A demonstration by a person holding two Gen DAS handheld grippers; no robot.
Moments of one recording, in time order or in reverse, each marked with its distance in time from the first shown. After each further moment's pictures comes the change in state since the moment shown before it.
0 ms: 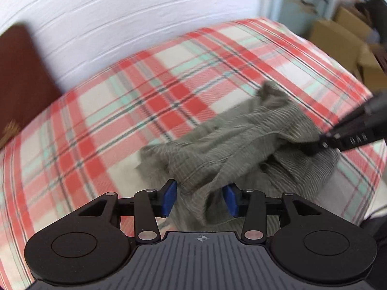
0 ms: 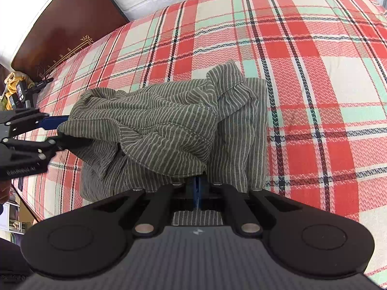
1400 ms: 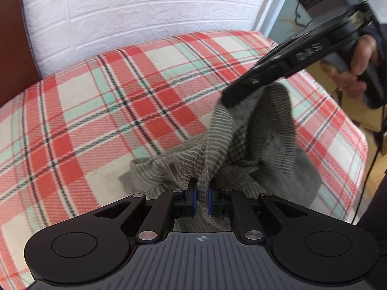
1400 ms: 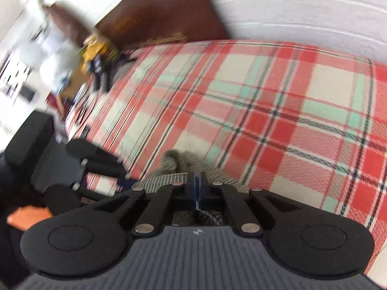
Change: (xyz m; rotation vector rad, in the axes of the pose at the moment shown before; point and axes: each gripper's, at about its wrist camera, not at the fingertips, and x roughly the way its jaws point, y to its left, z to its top) left arm 0.015 0.044 0.016 -0.137 -0.027 -0.213; right arm 0.022 0.041 0.150 -0.311 0.099 0.352
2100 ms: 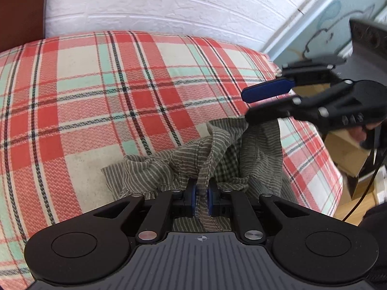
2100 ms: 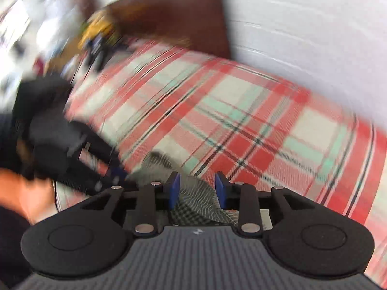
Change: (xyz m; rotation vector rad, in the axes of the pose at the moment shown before) left arm 0.011 0.029 0.001 -0.218 -0.023 -0.118; right arm -0.012 0.050 -0.007 -0.453 0.031 -0.163
